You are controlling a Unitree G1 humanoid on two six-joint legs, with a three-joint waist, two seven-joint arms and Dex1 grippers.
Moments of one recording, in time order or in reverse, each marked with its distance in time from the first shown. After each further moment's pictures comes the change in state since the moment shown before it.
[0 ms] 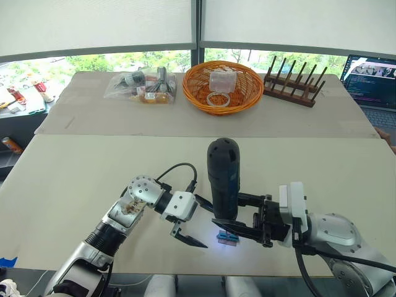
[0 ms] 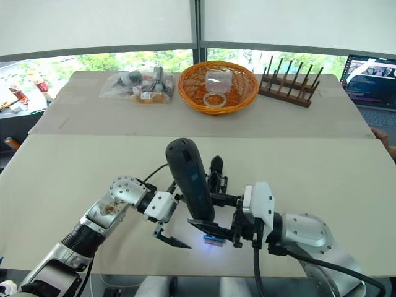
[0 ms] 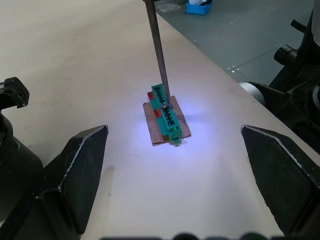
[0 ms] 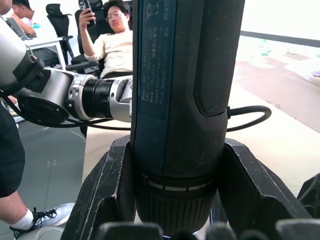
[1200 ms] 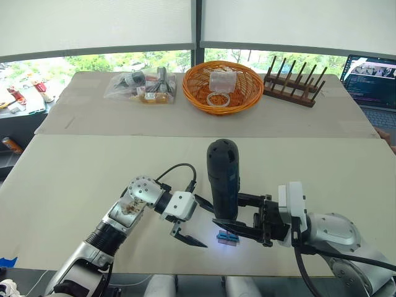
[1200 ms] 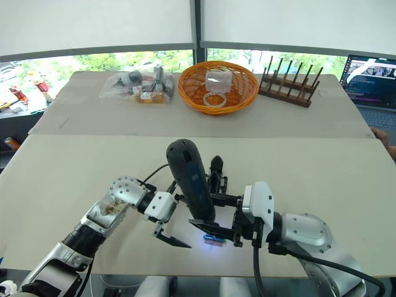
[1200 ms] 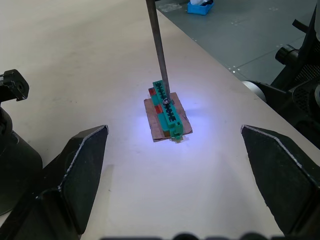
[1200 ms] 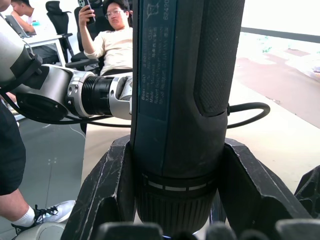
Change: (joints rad) left arm -0.001 -0.004 0.000 0.024 0.001 -0.015 0.000; right arm -0.002 -0.010 0.001 0.009 -0.001 -0.003 0.002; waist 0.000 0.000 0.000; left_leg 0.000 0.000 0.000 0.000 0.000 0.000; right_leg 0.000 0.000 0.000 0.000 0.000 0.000
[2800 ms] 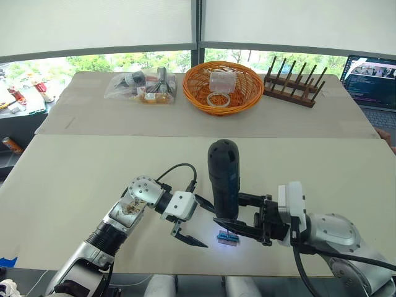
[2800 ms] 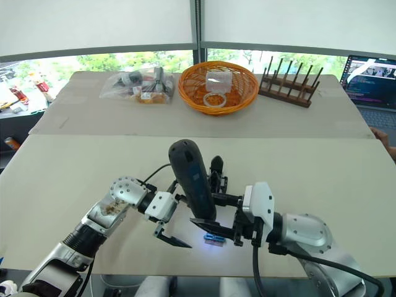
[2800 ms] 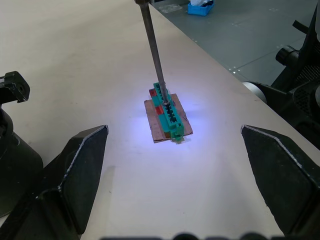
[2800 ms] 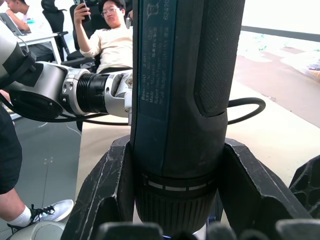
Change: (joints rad) left arm 0.000 -0.004 0.000 0.002 0.000 -0.001 0.000; right arm 0.011 0.002 0.000 0.010 -0.015 -0.013 -0.002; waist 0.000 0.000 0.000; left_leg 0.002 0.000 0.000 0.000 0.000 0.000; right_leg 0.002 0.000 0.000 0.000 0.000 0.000
